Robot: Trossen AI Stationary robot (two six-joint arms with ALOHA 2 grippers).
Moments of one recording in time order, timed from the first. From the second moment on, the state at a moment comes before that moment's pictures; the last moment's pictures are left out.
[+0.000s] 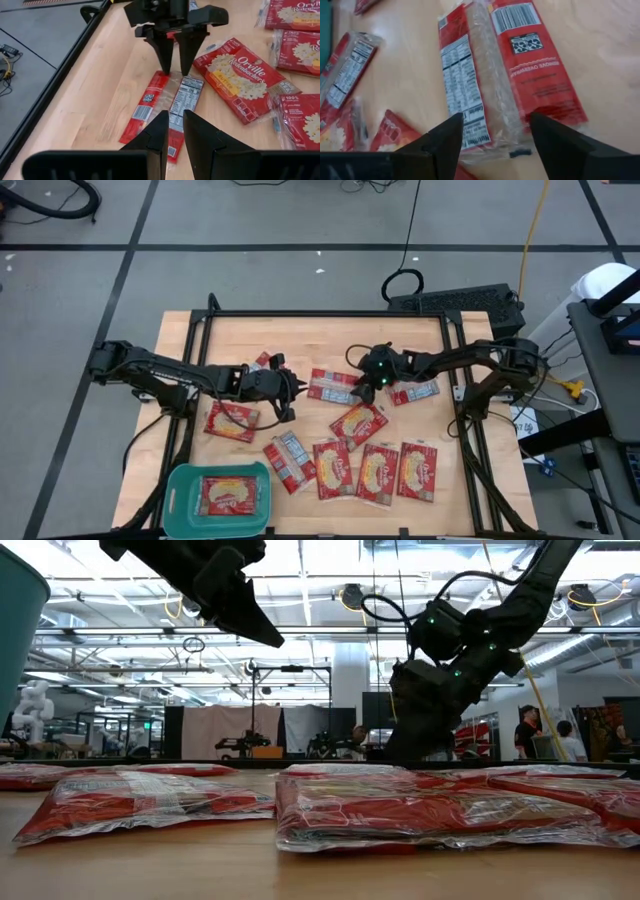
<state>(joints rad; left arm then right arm) -0.08 1.36 0.86 -0.11 -0.34 0.01 -0.31 1.58 0.58 0.20 -0.29 0.38</state>
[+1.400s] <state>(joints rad) 0.18 1.79 0.87 -0.01 0.02 -0.13 -0.29 1.68 0.59 0.33 -0.24 0.64</state>
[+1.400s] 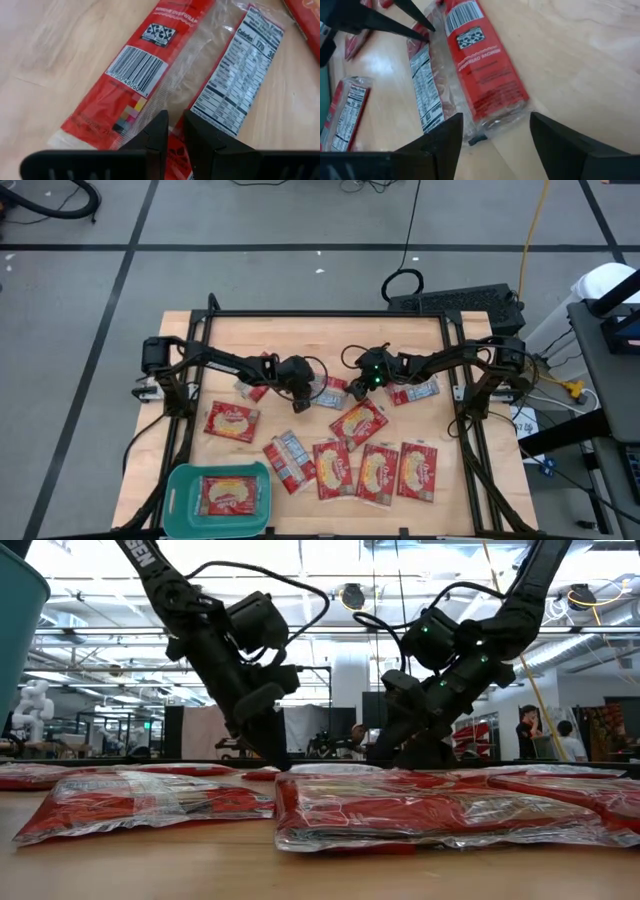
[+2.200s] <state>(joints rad) 0.20 1.82 0.87 -0.01 0.08 -0.17 -0.26 1.69 0.59 0.41 -0.17 0.49</state>
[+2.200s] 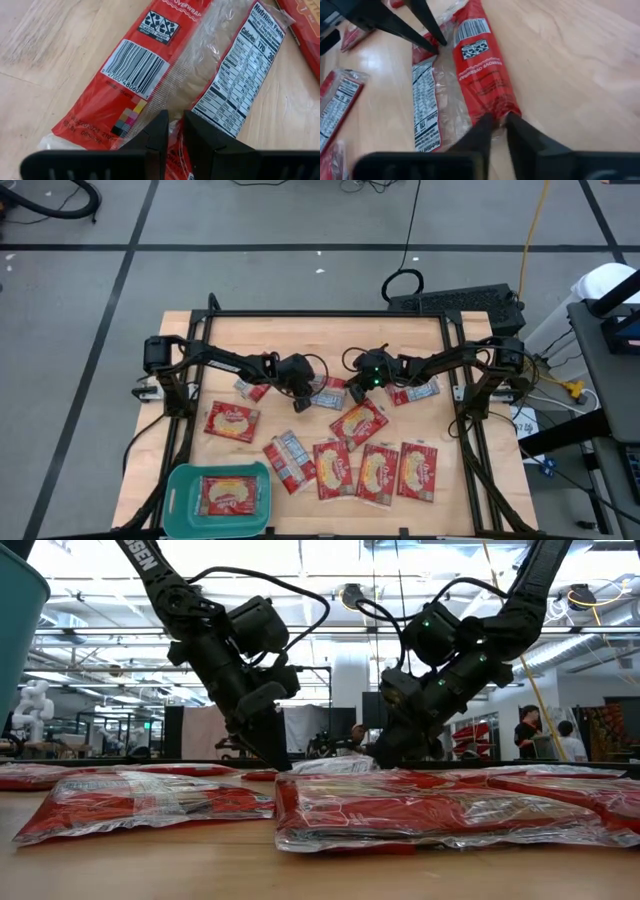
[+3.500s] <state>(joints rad) 0.17 1.61 0.87 -0.12 0.26 0.00 -0.14 1.58 0.59 0.61 -0.05 -0.16</state>
